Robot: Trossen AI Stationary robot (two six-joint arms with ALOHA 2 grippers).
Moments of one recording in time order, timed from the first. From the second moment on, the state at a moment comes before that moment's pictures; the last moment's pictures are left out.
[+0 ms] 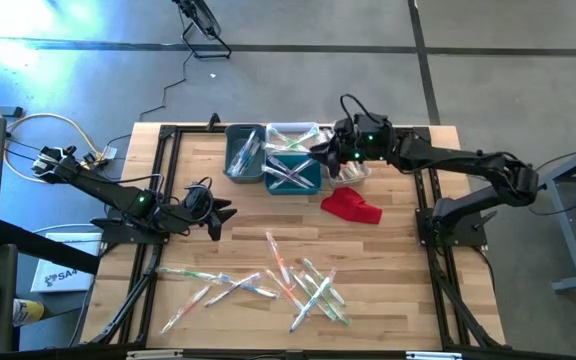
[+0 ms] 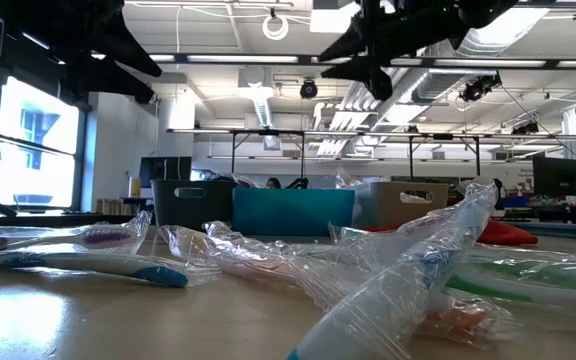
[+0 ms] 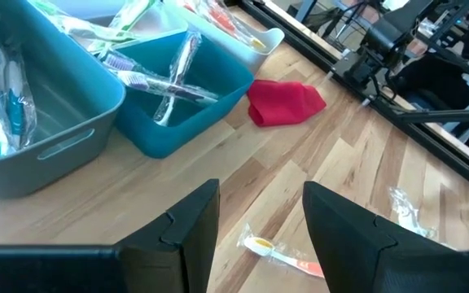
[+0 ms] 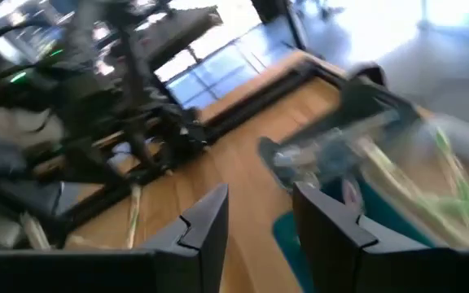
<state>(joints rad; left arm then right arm) -0.39 0.78 0.54 -0.26 -0.72 -0.87 -0.42 1.33 0.95 0.09 -0.26 0.44</state>
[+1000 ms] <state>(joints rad) -0.39 0.78 0.54 -0.10 -0.87 -0.82 -0.26 1.33 0.95 0.22 0.02 0.26</state>
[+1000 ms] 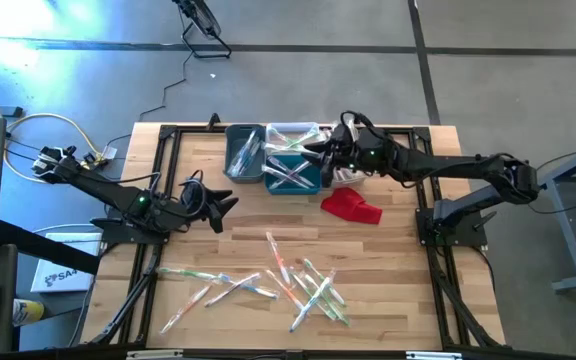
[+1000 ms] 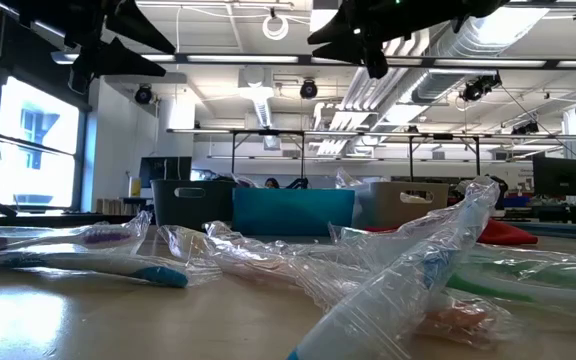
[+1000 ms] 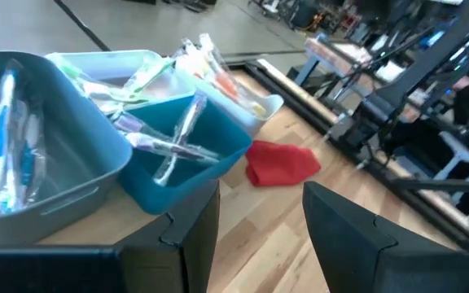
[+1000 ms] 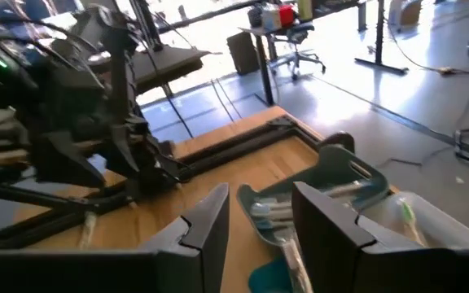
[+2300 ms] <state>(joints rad) -0.47 0.95 0.89 -0.60 -0.43 -0.78 -0.26 1.33 0.95 0.18 0.13 0.32</state>
